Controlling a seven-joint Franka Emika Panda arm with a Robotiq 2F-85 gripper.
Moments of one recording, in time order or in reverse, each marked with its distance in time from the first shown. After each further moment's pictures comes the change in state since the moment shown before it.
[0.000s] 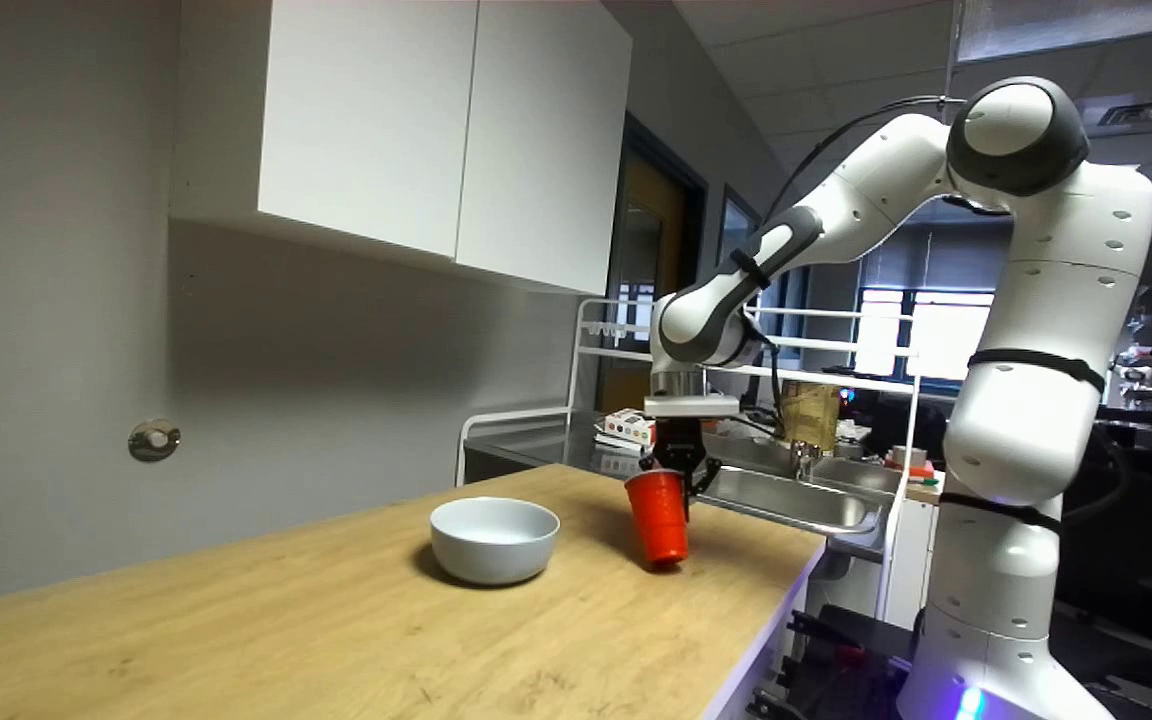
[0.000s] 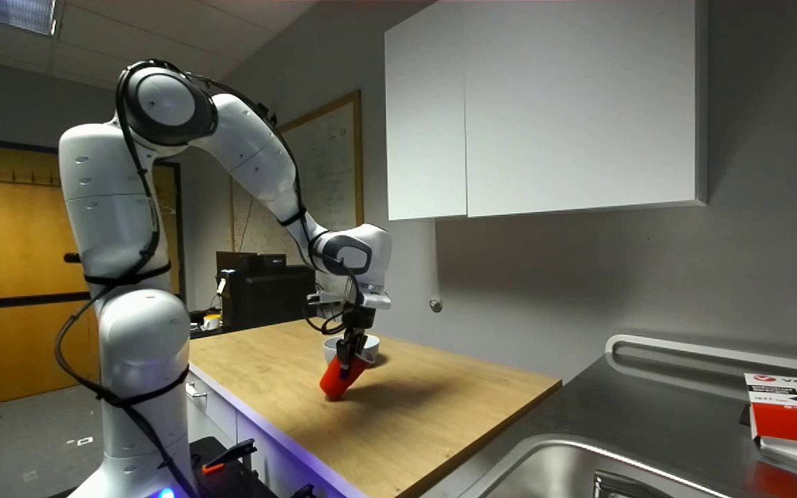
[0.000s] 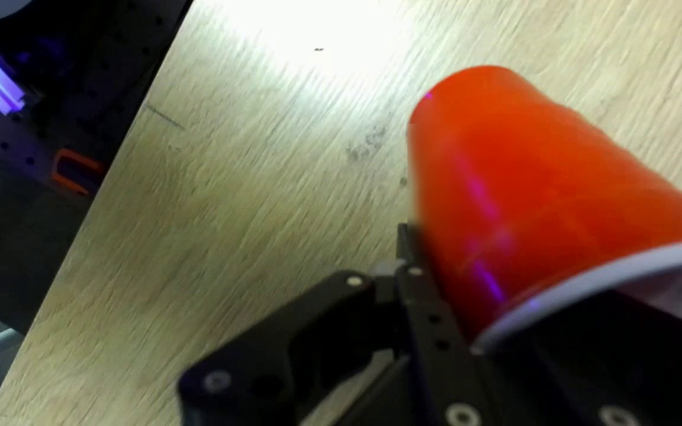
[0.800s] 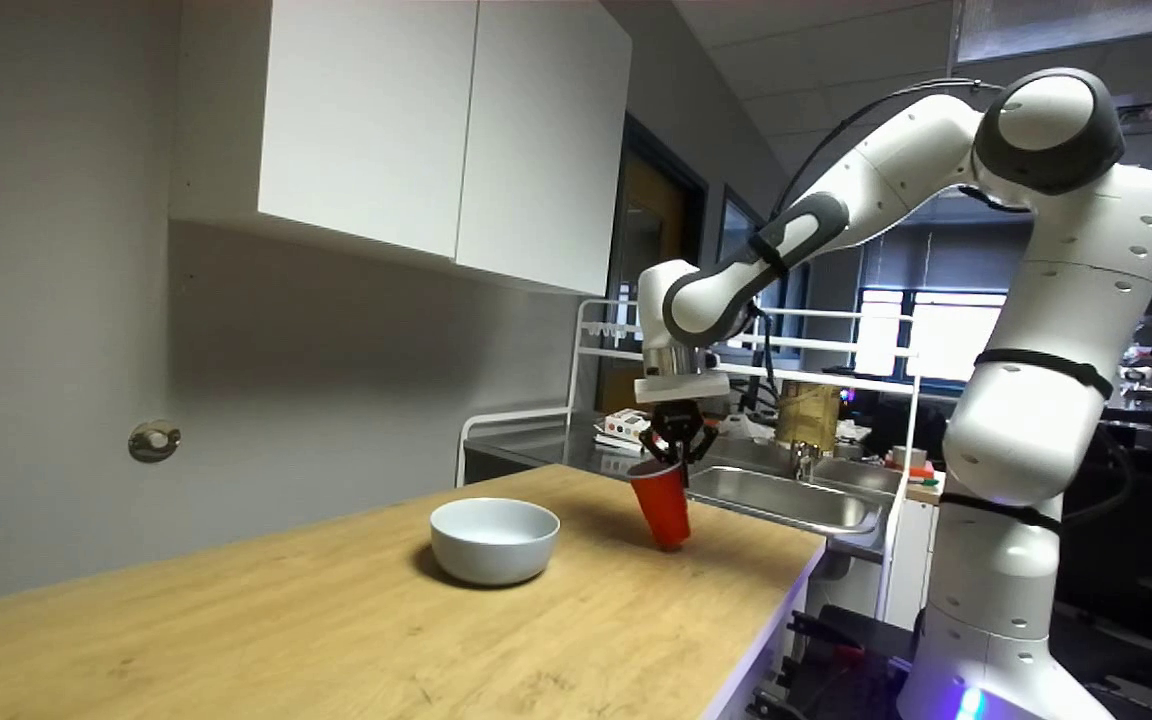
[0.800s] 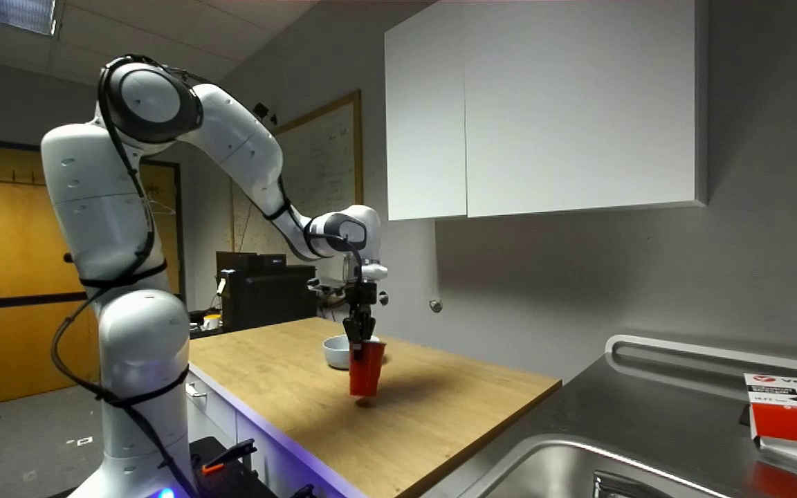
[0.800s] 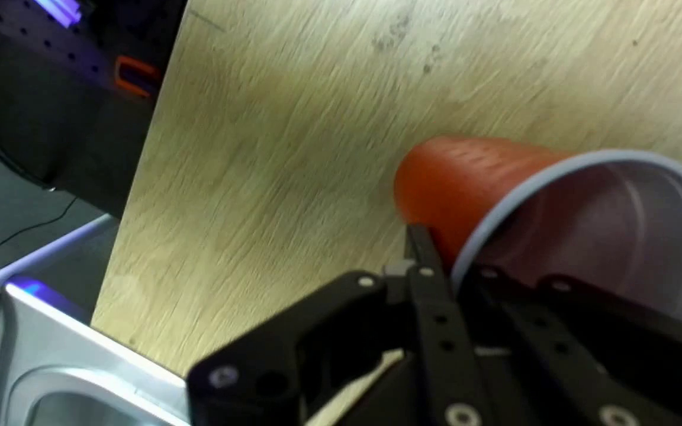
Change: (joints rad) arm -0.005 -0.073 0.063 0.057 -0.290 -0.076 0.286
